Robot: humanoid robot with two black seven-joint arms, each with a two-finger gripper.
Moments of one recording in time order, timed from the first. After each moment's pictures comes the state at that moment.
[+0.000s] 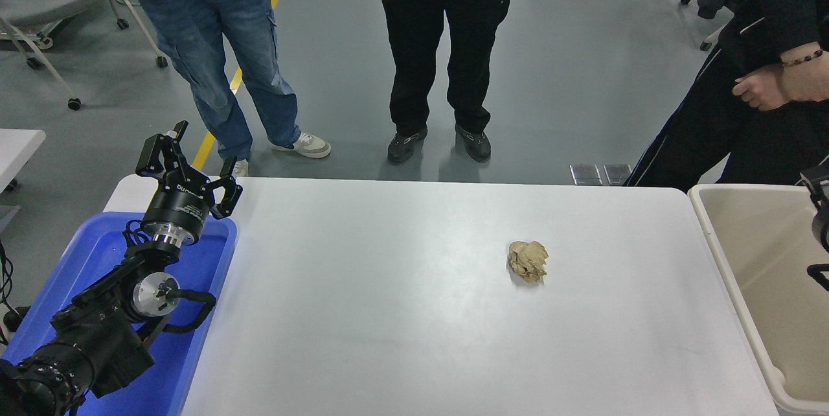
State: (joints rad) left arm -0.61 0.29 -0.84 -0.45 0.19 -0.47 -0.66; right arm 0.95 -0.53 0.19 0.22 -0.28 -0.09 0.01
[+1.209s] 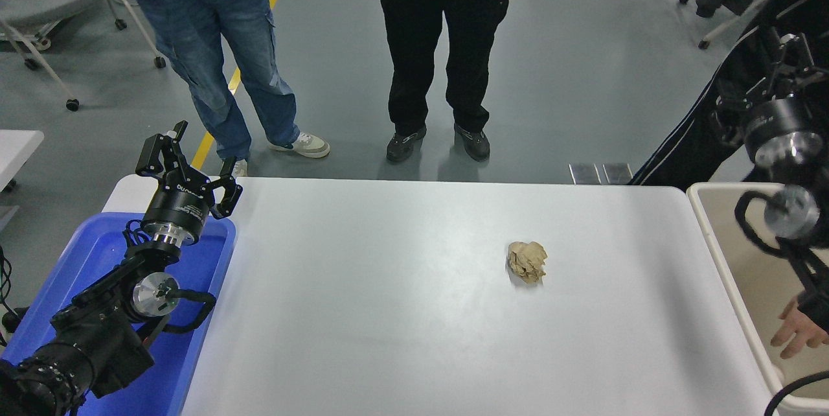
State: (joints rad) left arm -0.61 0.29 -0.84 -0.45 0.19 -0.47 -0.66; right arm 0.58 -0.44 1.00 0.81 -0.34 -0.09 0.43
